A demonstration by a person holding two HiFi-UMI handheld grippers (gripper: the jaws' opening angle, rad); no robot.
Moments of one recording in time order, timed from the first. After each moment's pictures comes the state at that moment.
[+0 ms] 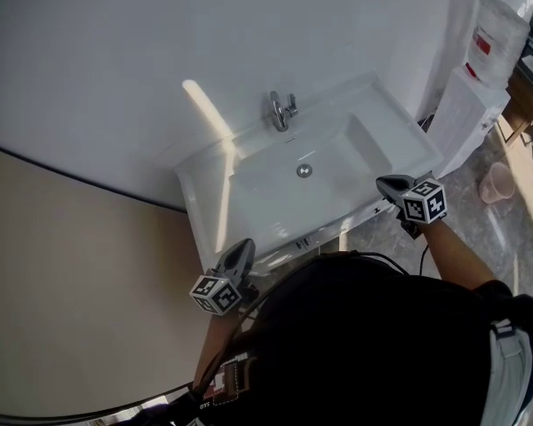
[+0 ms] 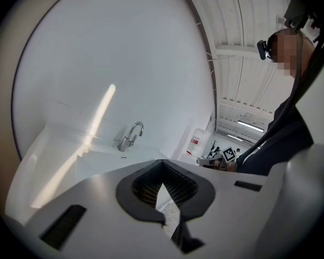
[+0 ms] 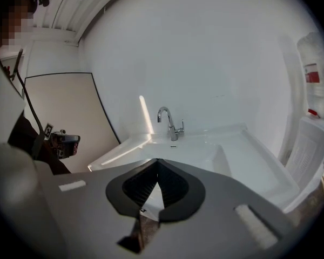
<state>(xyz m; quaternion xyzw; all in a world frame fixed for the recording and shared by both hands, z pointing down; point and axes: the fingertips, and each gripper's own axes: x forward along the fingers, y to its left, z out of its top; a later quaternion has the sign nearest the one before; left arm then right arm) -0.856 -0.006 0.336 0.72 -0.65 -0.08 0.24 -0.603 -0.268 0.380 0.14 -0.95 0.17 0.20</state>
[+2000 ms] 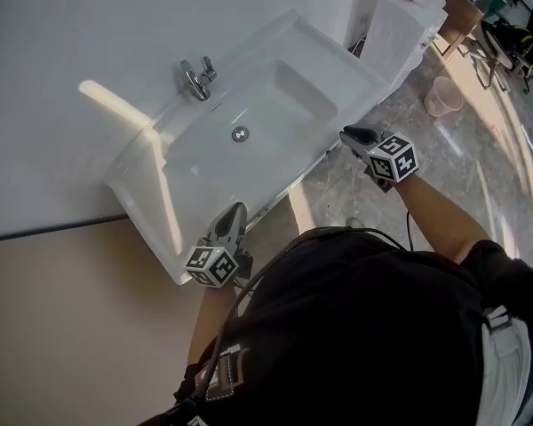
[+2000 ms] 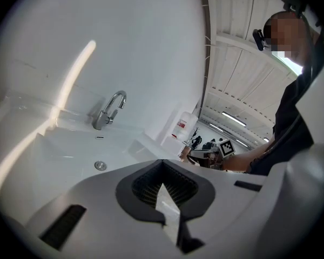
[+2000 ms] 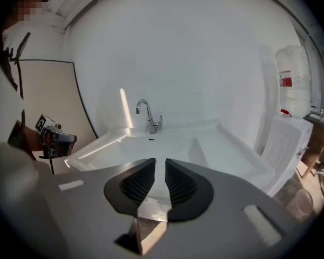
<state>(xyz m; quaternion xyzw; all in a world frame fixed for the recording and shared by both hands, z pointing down) -0.806 -0.103 0.404 0.79 -0.54 -0.04 0.30 -0.570 -0.290 0.427 0.25 -0.93 0.16 0.22</state>
